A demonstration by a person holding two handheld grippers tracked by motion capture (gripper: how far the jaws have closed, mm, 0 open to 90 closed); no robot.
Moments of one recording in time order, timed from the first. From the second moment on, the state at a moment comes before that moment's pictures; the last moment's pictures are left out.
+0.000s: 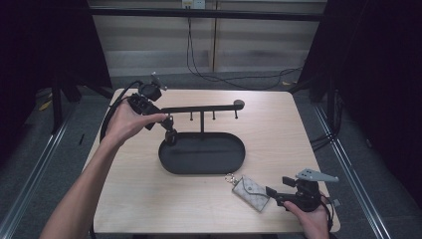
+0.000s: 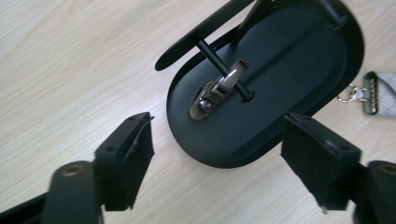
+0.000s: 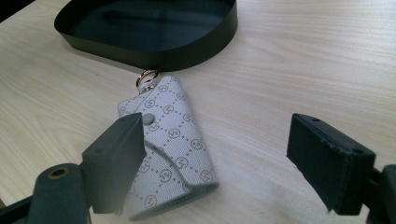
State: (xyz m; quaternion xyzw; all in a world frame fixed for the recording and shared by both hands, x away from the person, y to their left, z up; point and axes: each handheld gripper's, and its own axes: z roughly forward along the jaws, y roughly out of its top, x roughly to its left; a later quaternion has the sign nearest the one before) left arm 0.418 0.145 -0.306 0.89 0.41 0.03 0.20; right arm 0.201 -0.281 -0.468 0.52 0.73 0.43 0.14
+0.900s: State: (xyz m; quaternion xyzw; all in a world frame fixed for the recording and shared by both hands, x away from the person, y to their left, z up) left arm 0.357 0.199 -0.343 0.86 0.38 0.06 0.33; right arm 0.202 -0.279 -0.468 0.52 0.73 0.43 0.15
